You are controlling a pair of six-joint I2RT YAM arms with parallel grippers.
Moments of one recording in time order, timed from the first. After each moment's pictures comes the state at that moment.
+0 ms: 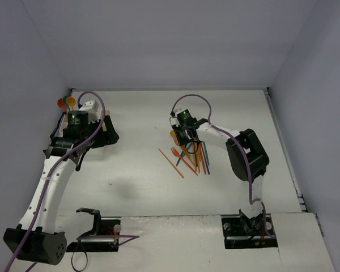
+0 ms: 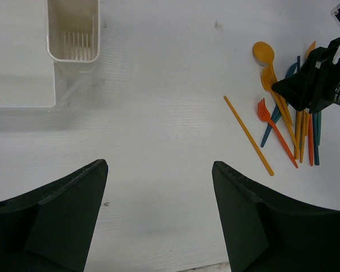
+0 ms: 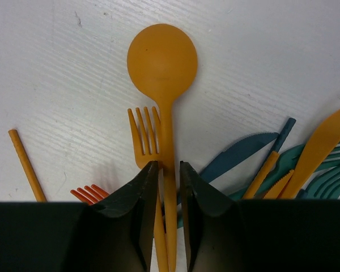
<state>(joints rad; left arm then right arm) -0.13 1.04 1.14 -0.80 0.12 -0.34 0.57 1.99 1.33 -0.33 0.03 0.13</state>
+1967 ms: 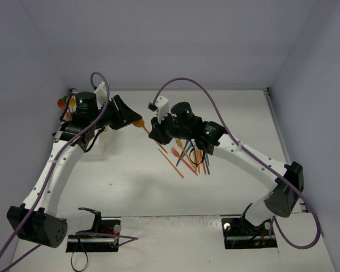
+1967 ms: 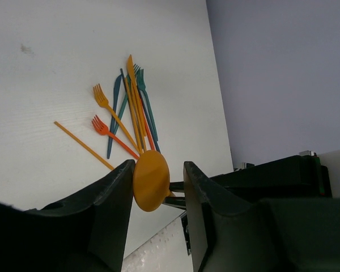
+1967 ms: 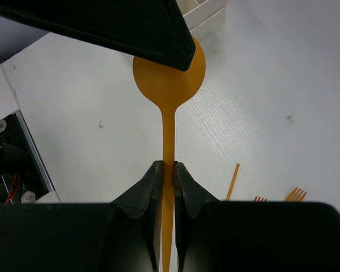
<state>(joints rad) -0.23 1.20 1.29 -0.53 0.52 -0.71 0.86 1.52 1.41 -0.34 -0.20 0.06</state>
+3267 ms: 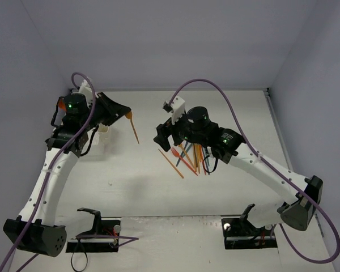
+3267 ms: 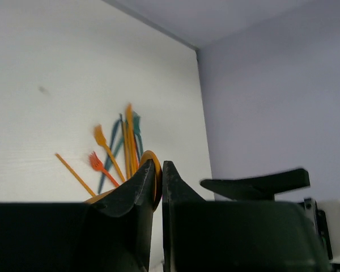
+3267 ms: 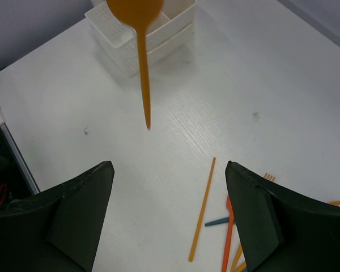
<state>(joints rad) -0.18 1.12 1.26 -0.43 0.40 -0.85 0.85 1.34 1.30 -0.32 -0.09 0.05</state>
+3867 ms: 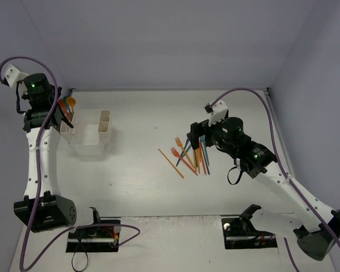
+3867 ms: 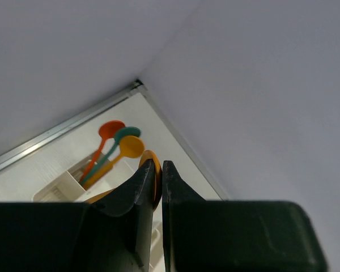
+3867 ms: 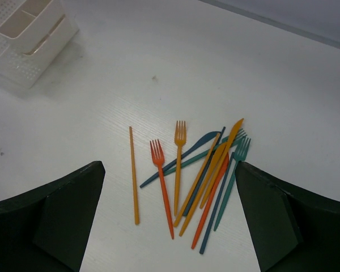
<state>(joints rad) 0.19 1.30 1.51 -0.44 -0.36 -0.71 0.67 1.03 1.03 -0.34 0.09 0.11</state>
